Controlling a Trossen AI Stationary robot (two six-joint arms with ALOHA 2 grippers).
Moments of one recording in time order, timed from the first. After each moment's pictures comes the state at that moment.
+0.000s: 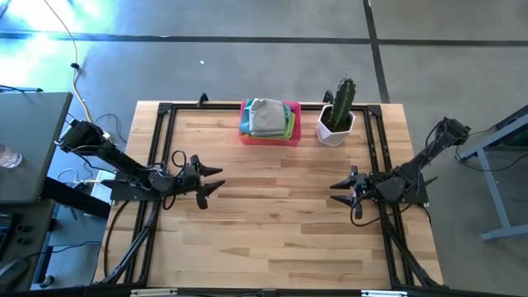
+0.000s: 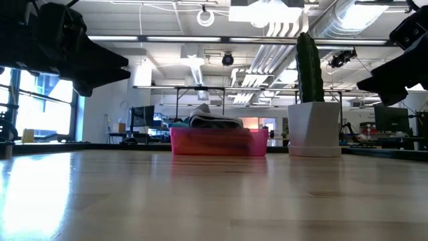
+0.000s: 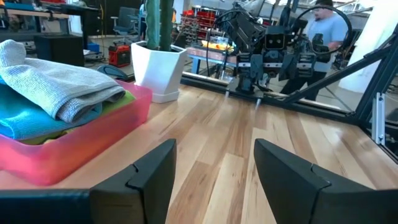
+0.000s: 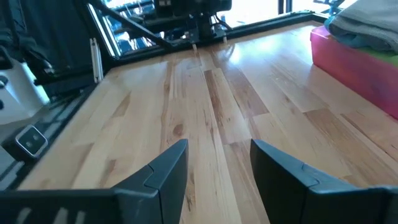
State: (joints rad) left arm -0.30 1.11 0.01 1.04 -0.69 -0.21; right arm 0.69 0.39 0.01 0.11 0.68 0.40
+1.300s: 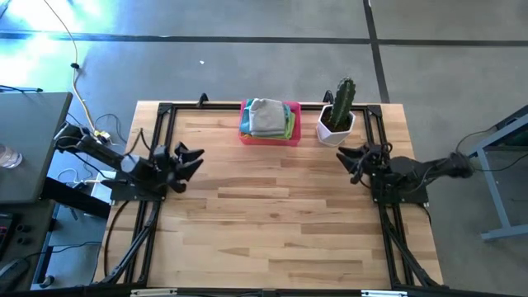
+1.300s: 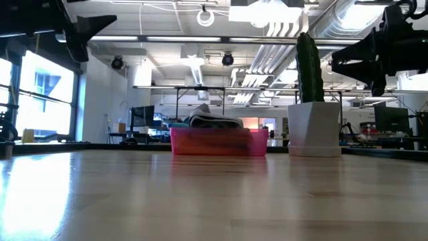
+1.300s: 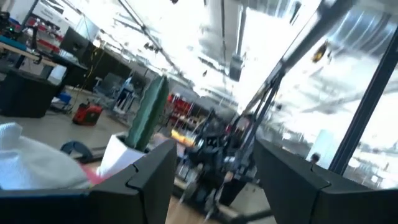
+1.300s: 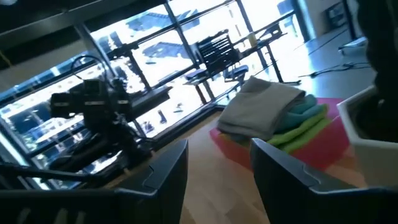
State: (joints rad) left arm -0.29 0.59 0.01 1.04 -0.69 -0.21; right arm 0.22 0.00 0.01 0.09 0.68 0.40
